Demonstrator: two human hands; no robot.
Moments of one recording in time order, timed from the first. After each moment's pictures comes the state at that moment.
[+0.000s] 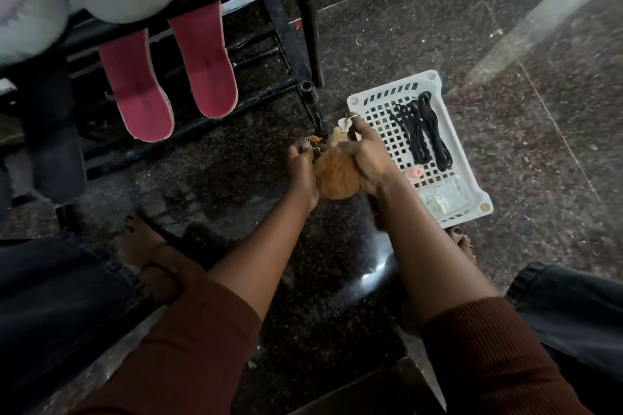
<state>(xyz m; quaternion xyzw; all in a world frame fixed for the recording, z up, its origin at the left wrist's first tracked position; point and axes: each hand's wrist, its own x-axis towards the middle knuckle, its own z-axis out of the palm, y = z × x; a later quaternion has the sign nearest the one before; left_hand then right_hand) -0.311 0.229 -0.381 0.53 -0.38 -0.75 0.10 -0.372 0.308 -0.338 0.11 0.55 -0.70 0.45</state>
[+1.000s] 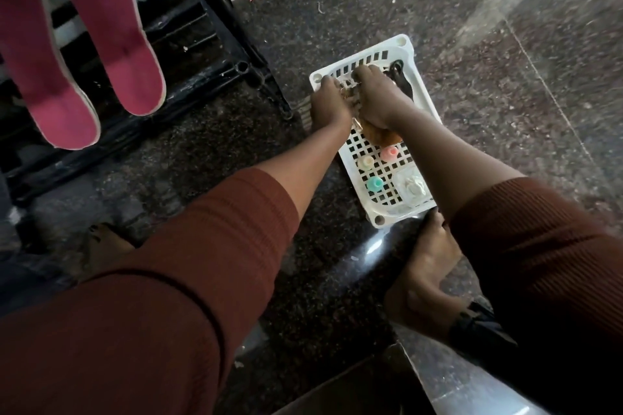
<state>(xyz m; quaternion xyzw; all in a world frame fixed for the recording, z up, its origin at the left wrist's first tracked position) -0.426 0.279 -0.388 0.54 -0.63 -0.56 0.03 -0.481 0.352 -0.397 -0.29 0.90 -0.18 0.26</state>
